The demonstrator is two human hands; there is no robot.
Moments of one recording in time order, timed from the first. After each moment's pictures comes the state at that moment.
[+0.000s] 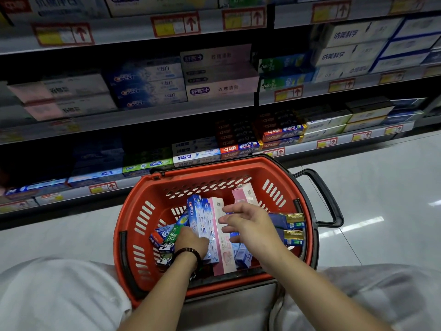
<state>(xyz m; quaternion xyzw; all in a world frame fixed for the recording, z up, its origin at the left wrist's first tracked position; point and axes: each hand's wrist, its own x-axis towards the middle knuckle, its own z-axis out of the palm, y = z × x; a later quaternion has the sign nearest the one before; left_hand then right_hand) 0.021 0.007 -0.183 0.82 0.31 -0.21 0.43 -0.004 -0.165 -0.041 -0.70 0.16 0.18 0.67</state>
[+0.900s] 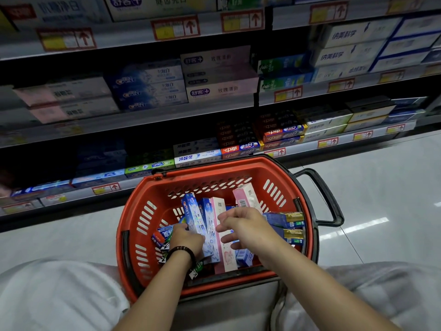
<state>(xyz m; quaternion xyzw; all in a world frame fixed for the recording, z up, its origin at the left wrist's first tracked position) 0.024 0.020 -0.177 0.78 0.35 -0.19 0.48 -0.001 -0.163 -0.029 -0.73 0.16 0.28 0.60</state>
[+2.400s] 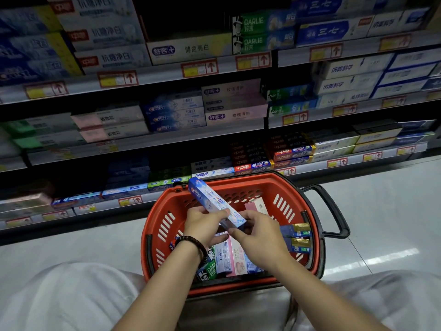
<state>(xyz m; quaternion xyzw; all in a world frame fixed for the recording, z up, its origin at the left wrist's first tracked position) 0.009 -0.008 -0.020 0.64 0.28 -0.14 0.70 -0.018 -0.161 -0.039 -0.86 0.02 0.06 0.50</state>
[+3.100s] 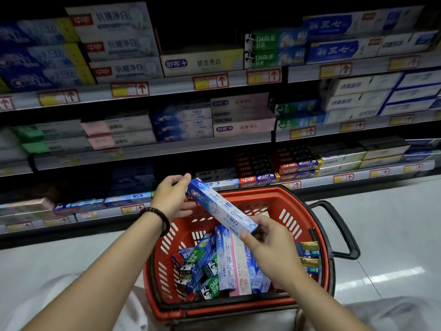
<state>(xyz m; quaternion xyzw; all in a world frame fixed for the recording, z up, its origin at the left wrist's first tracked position) 0.073 0.070 0.040 0.72 0.25 -0.05 0.64 -0.007 -0.165 -0.036 -0.83 0.04 0.04 0.56</state>
